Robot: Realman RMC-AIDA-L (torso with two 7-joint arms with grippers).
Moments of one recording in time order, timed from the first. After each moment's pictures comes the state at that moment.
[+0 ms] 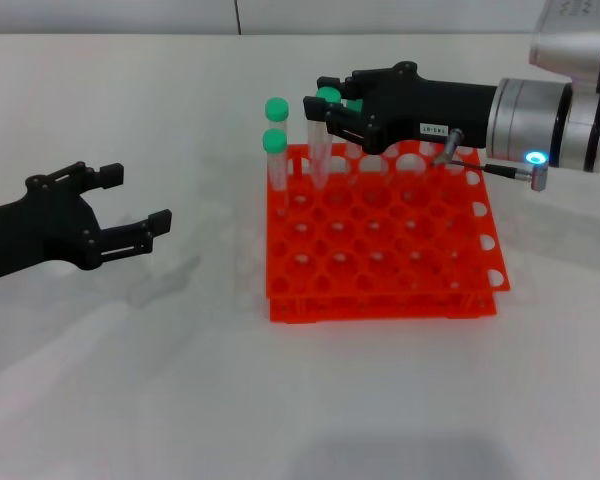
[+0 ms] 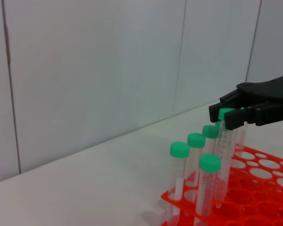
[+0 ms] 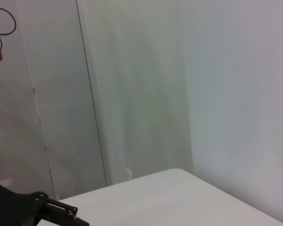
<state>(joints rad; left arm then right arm) -0.13 -2.08 1.05 1.08 1.70 1.32 -1.46 0.75 2.03 -1.46 -0.49 -1.15 -1.05 1.23</state>
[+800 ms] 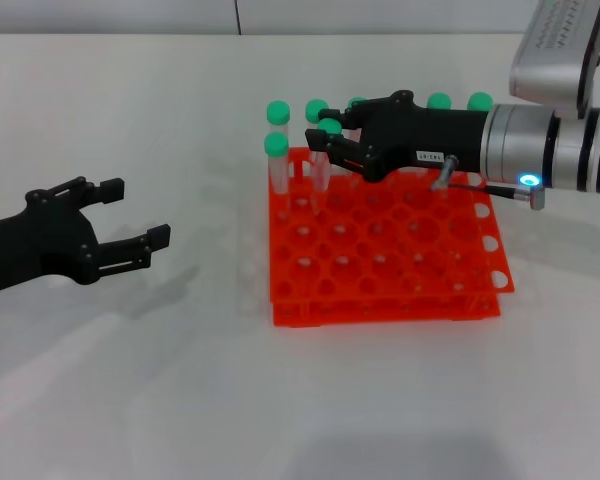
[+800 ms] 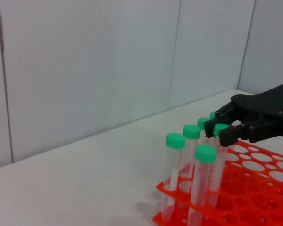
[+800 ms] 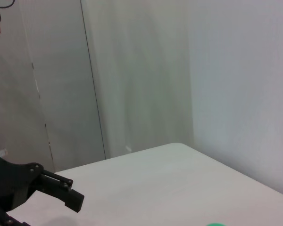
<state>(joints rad) -0.13 -2.08 1.03 1.06 1.72 1.35 -1.46 0.75 2.03 -1.53 -0.48 -1.15 -1.00 1.22</state>
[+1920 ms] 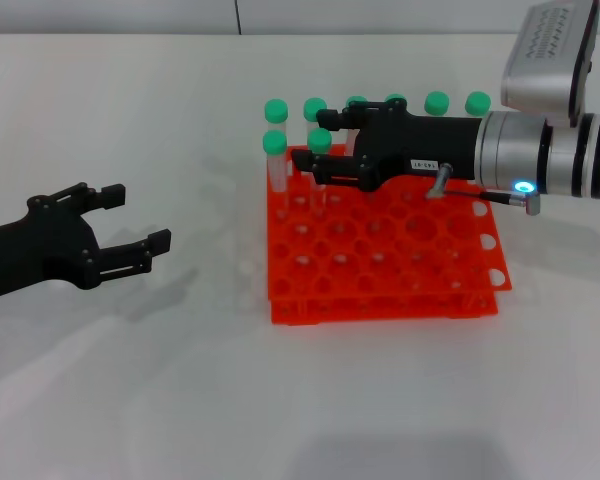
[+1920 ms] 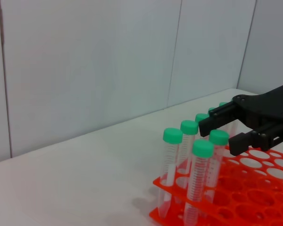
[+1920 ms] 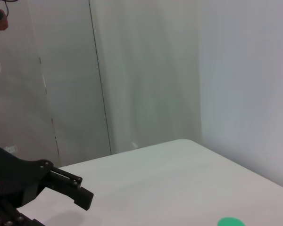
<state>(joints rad) -0.13 -2.08 1.02 1.04 1.72 1.35 -1.45 0.74 2.03 -1.57 -0.49 -1.13 -0.99 1.22</state>
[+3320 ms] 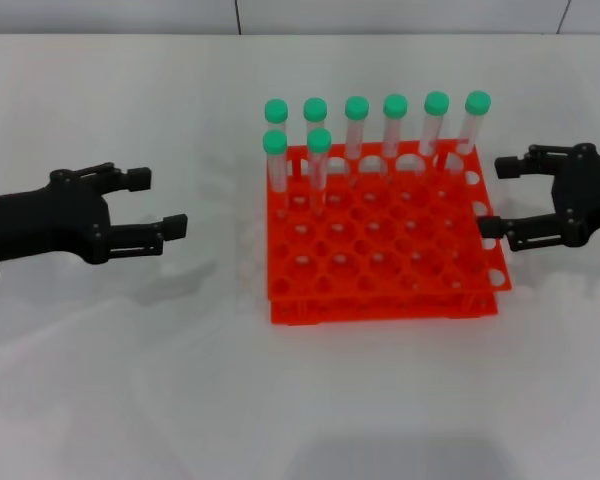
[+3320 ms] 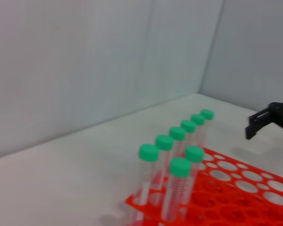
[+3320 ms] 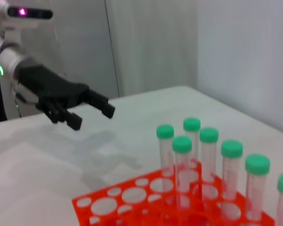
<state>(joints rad) -0.33 -1.98 0.97 0.82 1.74 1.47 -1.46 0.51 1.89 -1.13 -0.71 -1.68 -1.42 1.37</state>
